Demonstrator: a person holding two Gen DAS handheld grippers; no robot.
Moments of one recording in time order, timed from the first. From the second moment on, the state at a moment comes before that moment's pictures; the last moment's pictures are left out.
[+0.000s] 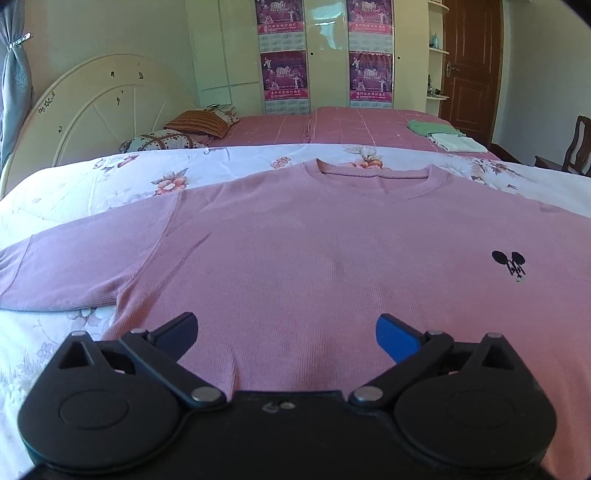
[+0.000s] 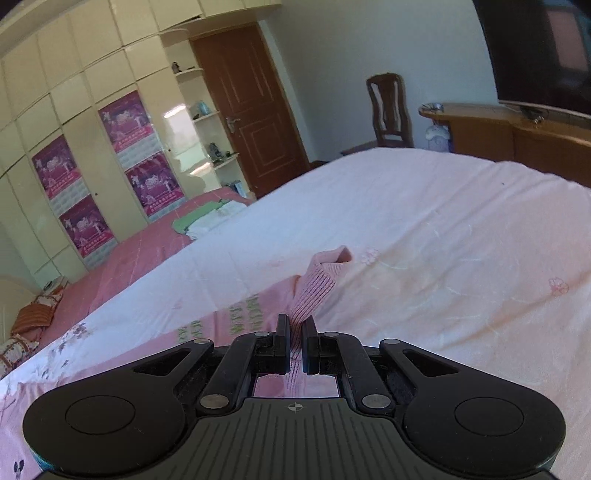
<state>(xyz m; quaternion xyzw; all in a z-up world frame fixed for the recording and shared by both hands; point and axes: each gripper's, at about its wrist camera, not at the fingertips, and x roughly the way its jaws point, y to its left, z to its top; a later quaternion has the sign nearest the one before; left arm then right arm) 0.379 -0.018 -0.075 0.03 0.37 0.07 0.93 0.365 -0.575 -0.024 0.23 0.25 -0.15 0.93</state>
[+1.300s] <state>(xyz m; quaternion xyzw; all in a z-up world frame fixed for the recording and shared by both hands) 0.416 0.095 -0.066 -0.13 0.36 -0.08 0.92 0.395 -0.121 -0.072 0.02 0.28 0.15 0.95</state>
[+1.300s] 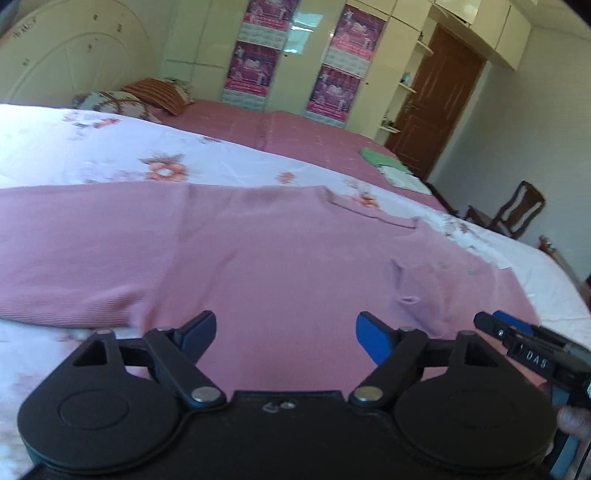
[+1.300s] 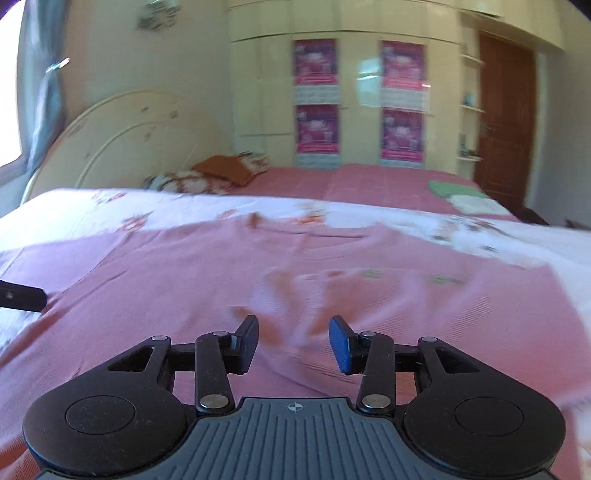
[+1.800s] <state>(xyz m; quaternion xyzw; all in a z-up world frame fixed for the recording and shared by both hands) 0.495 -0.027 -0.111 -0.11 0.41 -0.11 0.90 0.361 -0.340 -0.076 0.38 0.27 -0.05 0.88</state>
